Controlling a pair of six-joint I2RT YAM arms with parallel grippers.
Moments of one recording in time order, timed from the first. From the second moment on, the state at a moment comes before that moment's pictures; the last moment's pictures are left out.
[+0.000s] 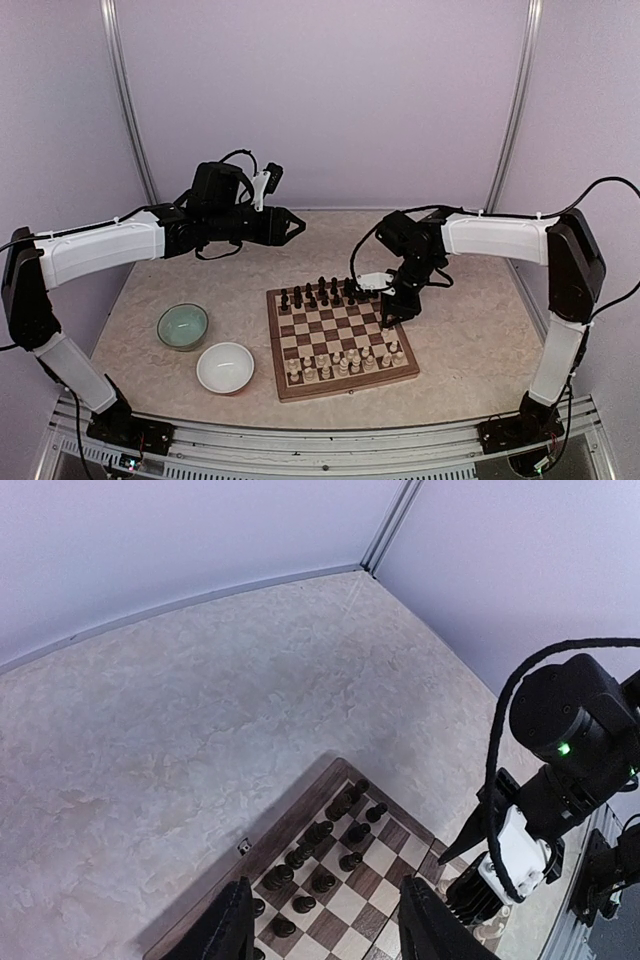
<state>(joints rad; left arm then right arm) -0.68 1.58 1.25 -0.11 0.20 -0.28 0.69 1.85 1.40 -0.91 -0.25 -0.79</state>
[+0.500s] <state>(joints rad) -0.68 1.59 1.25 -0.11 0.20 -0.28 0.70 1.85 1.38 -0.90 -0.21 -0.78</state>
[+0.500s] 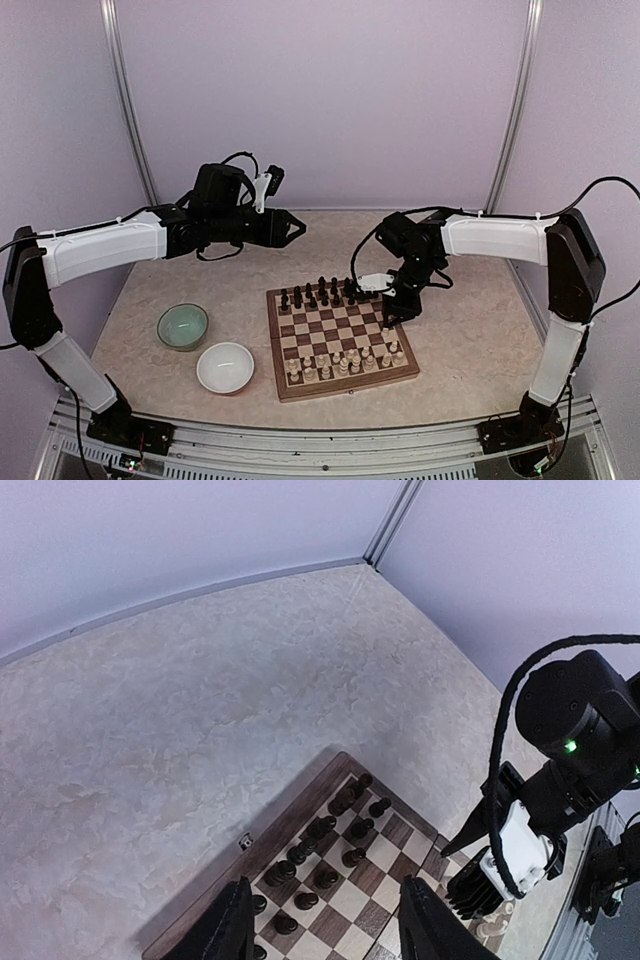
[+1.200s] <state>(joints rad) -0.68 1.59 1.25 -0.11 0.20 -0.28 0.70 1.85 1.35 -0.91 -0.25 -0.78</state>
